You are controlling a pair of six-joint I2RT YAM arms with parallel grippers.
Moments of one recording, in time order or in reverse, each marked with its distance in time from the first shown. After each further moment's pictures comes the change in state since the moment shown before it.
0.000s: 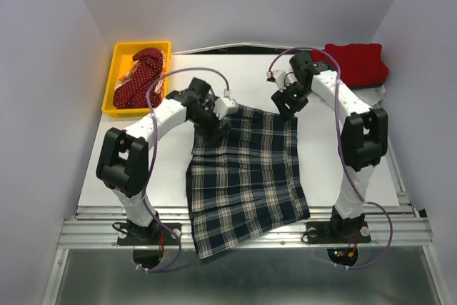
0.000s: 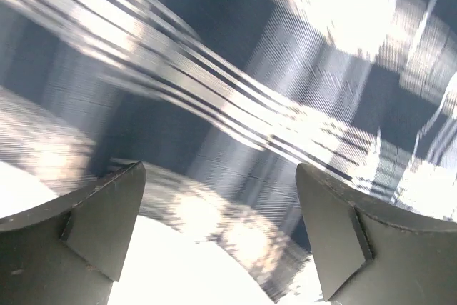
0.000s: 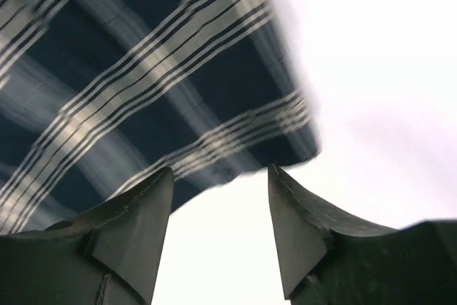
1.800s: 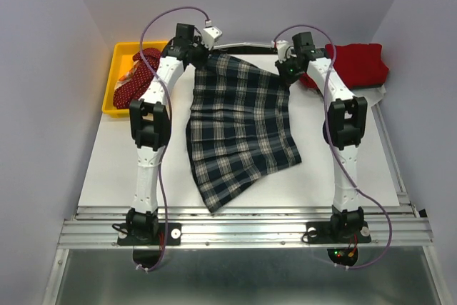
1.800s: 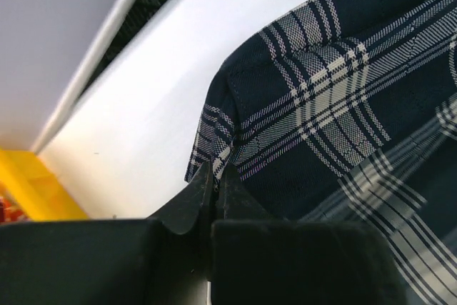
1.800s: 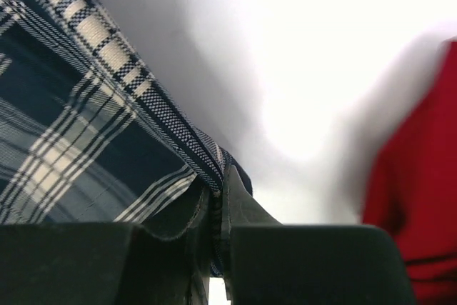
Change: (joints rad) left arm 0.251 0.725 1.160 0.123 -0.101 -0.020; right arm -0.089 0.474 0.552 0.172 0.045 0.062
